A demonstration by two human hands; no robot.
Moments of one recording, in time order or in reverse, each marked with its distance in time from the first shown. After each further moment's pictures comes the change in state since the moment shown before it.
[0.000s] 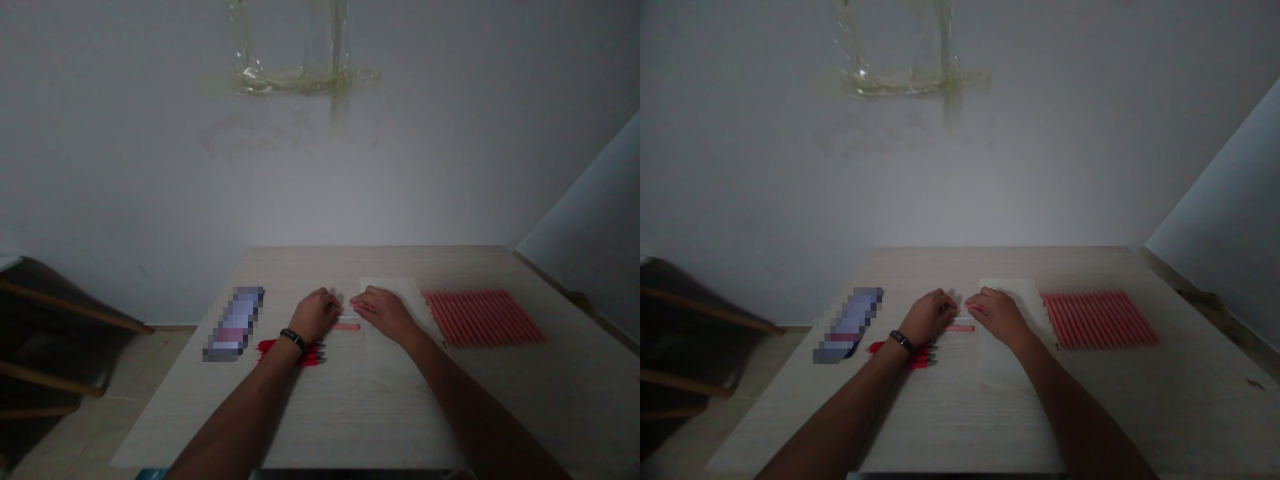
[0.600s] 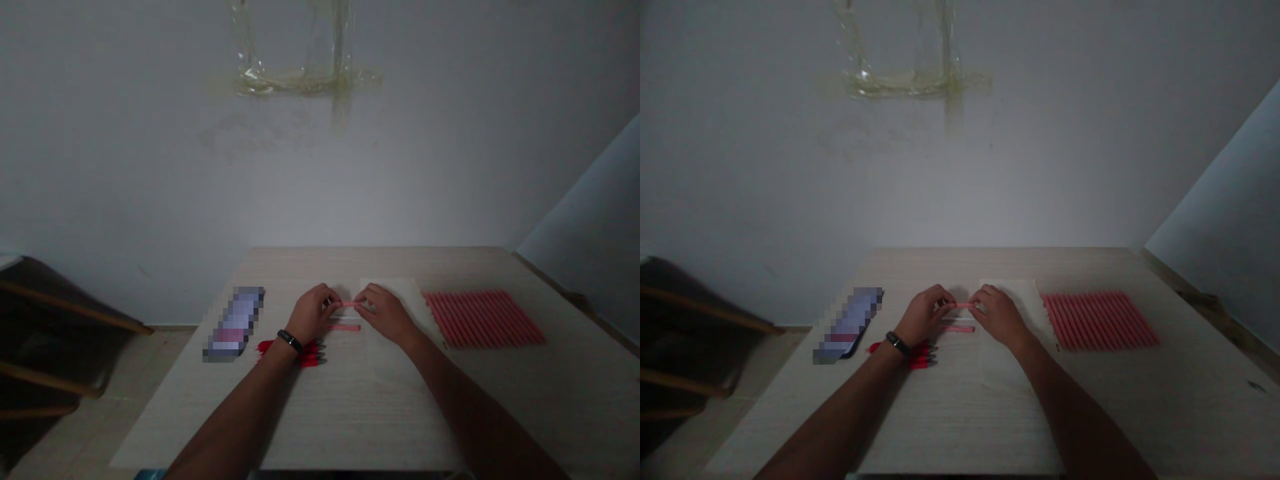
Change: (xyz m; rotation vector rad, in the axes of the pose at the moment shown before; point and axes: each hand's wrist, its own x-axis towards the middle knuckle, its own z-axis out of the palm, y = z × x) left_hand -0.001 0.005 -0.012 -0.134 0.088 0.077; right_hand 0.003 -0.003 0.004 0.025 0.053 0.050
